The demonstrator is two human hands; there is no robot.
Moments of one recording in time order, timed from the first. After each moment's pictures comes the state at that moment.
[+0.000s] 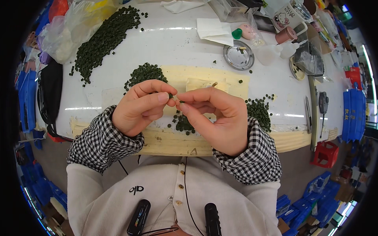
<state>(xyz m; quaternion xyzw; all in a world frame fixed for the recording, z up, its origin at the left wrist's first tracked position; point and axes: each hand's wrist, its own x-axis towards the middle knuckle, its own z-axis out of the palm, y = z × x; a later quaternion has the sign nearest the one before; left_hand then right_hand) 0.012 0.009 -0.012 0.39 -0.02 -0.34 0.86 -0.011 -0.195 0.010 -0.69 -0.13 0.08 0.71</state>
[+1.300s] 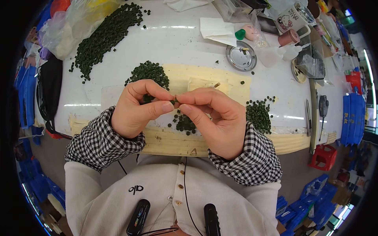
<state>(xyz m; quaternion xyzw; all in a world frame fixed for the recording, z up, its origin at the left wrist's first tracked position) 0.004 0.004 -0.003 0.57 -0.07 -0.21 0.79 -0.013 -0.195 0.003 -0.66 -0.15 0.09 0.73</state>
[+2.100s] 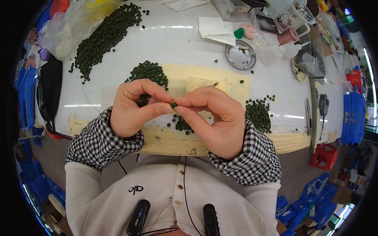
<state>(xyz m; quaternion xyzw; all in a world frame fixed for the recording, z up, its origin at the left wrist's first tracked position) 0.007 0.009 0.001 0.64 -0.14 -0.17 0.73 -0.011 -0.196 0.008 -0.73 -0.19 0.03 0.66</state>
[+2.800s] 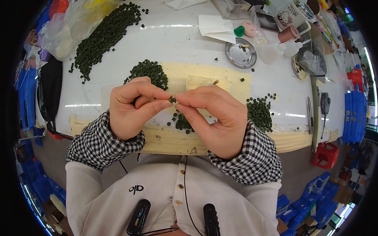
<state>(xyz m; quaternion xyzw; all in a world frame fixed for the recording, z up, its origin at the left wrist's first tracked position) 0.003 0.009 0.000 0.73 -0.20 -0.04 0.65 -0.009 -0.196 0.007 -0.79 -0.24 -0.08 0.56</state>
